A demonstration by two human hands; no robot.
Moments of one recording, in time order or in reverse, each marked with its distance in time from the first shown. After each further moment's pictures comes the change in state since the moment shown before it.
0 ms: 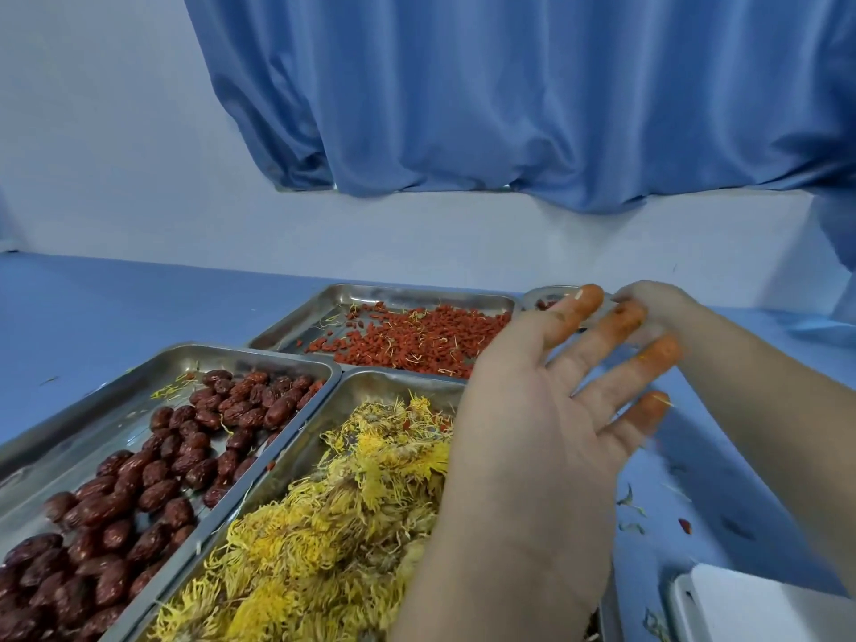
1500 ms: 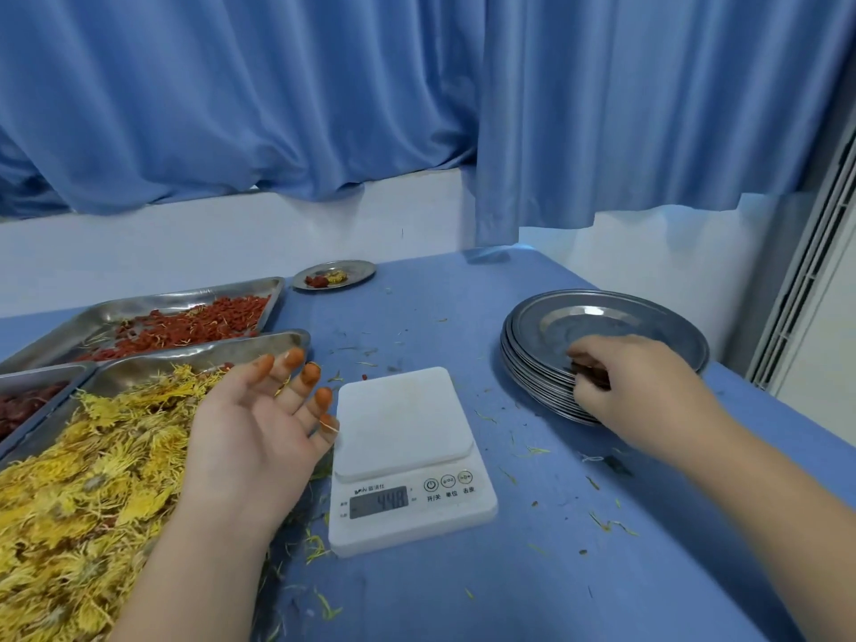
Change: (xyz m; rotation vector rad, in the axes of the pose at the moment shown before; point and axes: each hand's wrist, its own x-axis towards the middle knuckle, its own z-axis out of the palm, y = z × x) left_hand -0.074 -0.111 -0.017 0.217 0.021 0.022; right_hand -0.345 0.098 -0.278 -1.318 0.469 -0.692
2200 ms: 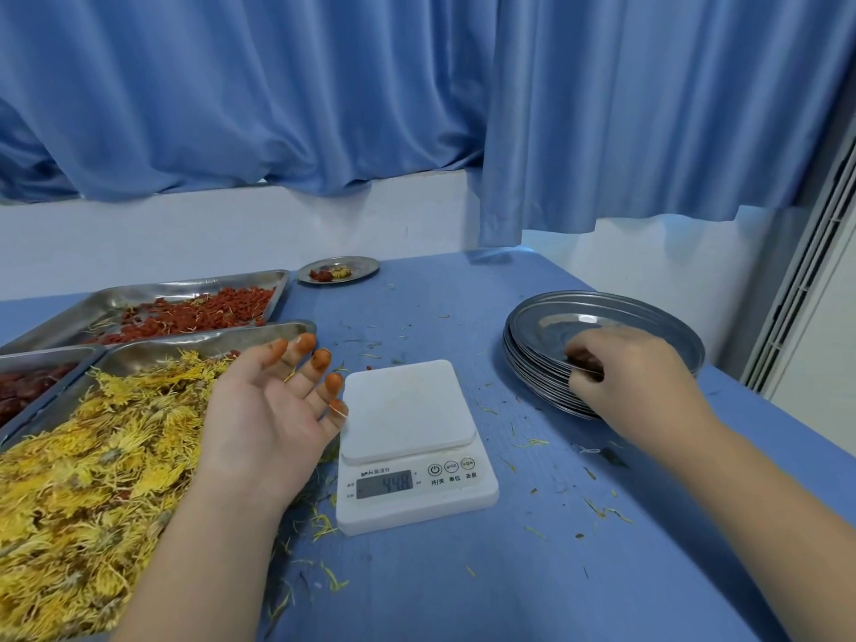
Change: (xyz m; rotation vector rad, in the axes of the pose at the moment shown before) left_hand -0.006 0.000 0.000 -0.029 -0.007 -0.009; right_hand -0.001 -0.005 0.001 -0.030 0.123 -0.081
